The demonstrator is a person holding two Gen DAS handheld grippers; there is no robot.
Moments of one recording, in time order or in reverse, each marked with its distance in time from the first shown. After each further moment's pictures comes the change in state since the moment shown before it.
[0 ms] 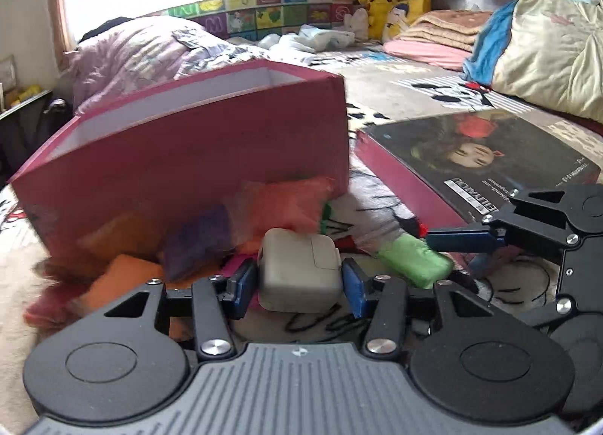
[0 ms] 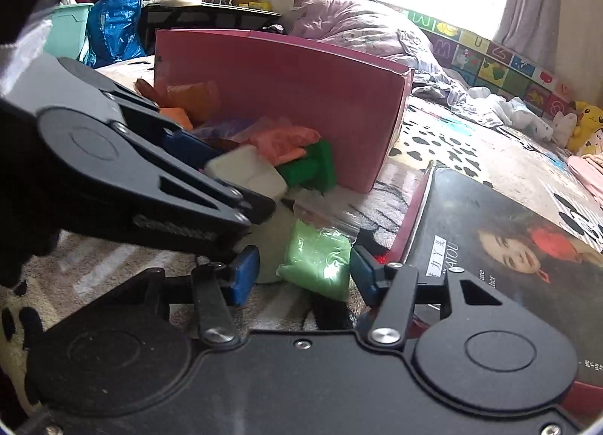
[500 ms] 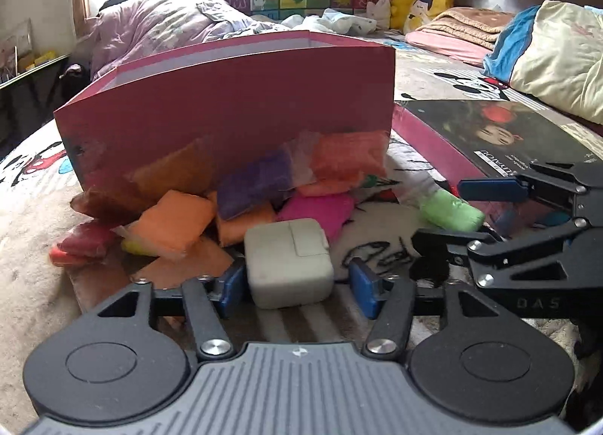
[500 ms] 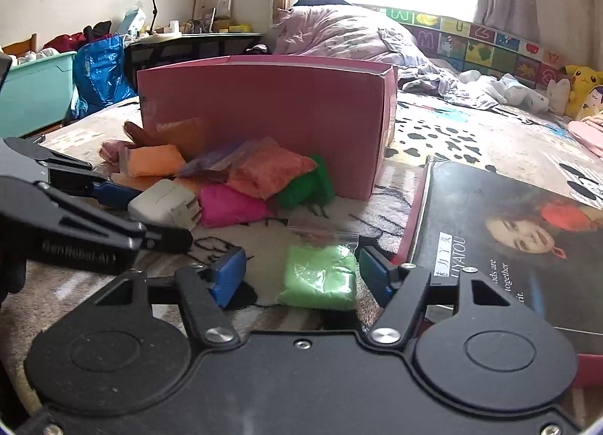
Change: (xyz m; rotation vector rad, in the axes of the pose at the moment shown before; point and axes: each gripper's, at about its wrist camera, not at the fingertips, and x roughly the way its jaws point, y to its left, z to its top) left arm -0.007 0.030 -0.025 -0.048 0.064 0.009; right arm 0.006 -0.009 0.002 0.153 -0.047 0.026
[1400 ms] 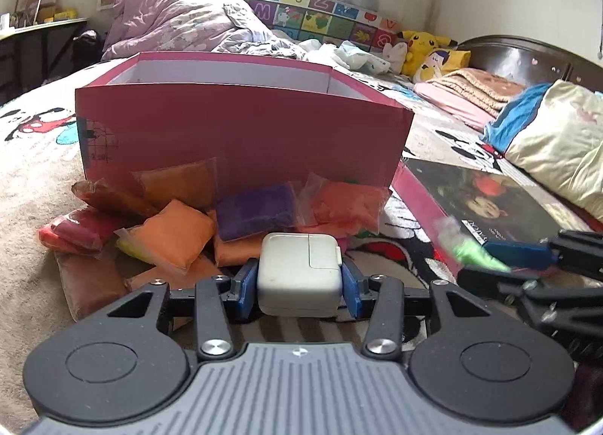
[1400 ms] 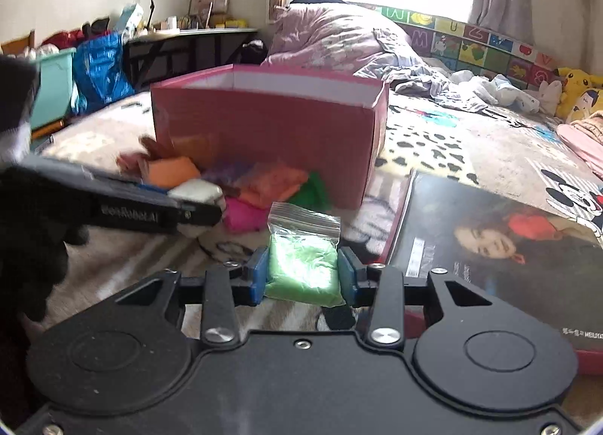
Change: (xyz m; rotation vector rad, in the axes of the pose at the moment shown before) left arm -0.010 0.029 0.009 -0.237 -0.070 -0.105; right arm -0.046 0.005 0.025 0.003 0.023 -0.012
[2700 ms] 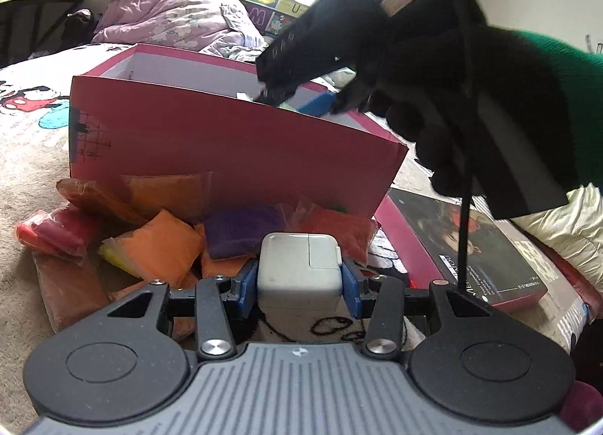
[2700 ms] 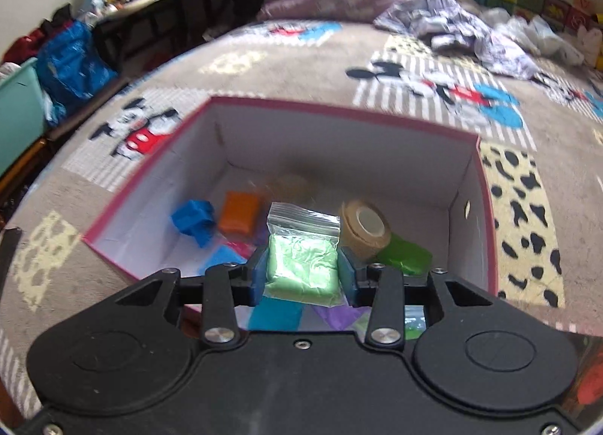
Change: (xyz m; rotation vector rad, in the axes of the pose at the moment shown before) left arm 0.003 0.018 0.006 -0.107 -0.036 -0.118; right arm 0.177 0.007 0.167 0.113 0.311 0.049
